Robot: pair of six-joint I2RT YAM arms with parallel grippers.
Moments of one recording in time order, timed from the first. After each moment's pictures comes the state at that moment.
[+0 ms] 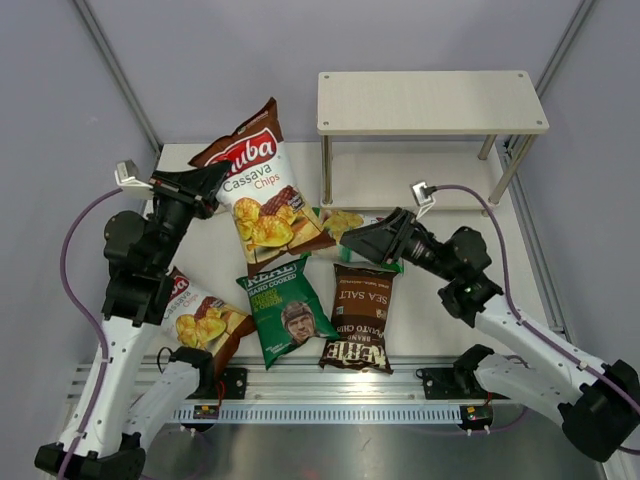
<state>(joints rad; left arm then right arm) -0.16 0.75 0.98 -0.02 0.19 -1.39 0.55 0.91 0.67 0.52 -0.55 1.08</state>
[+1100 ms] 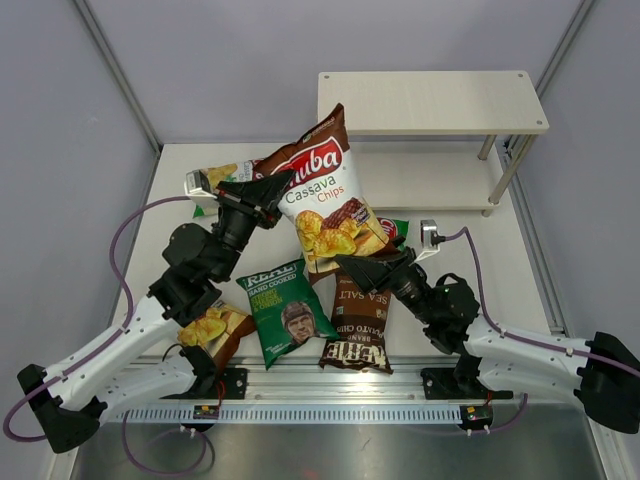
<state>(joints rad) -0.82 0.87 0.91 0.28 -0.32 -1.49 1.01 0.94 0.39 1.10 0.09 0.82</state>
